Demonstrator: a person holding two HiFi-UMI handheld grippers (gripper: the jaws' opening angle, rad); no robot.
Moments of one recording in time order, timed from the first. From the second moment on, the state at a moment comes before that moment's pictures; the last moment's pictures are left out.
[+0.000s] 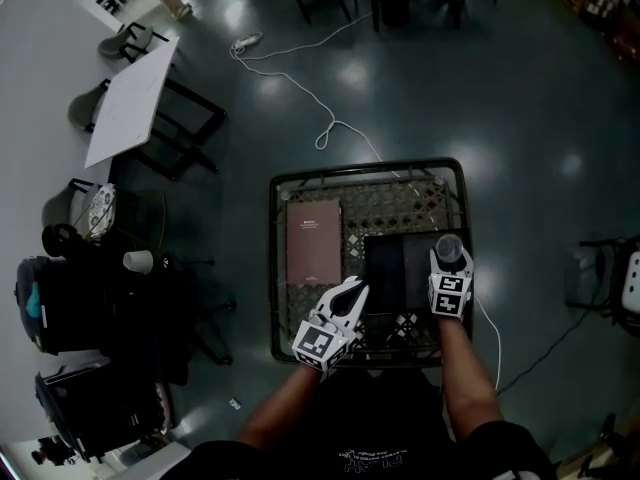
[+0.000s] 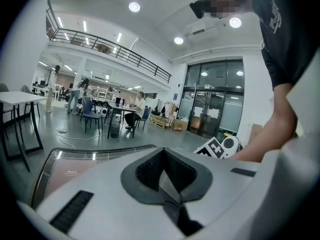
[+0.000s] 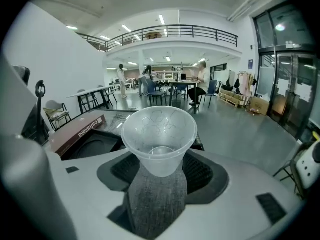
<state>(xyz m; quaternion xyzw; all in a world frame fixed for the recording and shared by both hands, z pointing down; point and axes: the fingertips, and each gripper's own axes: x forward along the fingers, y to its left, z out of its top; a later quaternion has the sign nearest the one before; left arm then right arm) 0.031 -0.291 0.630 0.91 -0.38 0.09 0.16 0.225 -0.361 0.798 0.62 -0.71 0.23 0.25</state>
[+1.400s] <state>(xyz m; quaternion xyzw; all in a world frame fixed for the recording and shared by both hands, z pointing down) 0.004 -0.297 0.520 0.92 -0.39 -0.01 0.07 0.124 -0.292 0.518 0.58 -0.81 0.03 0.13</state>
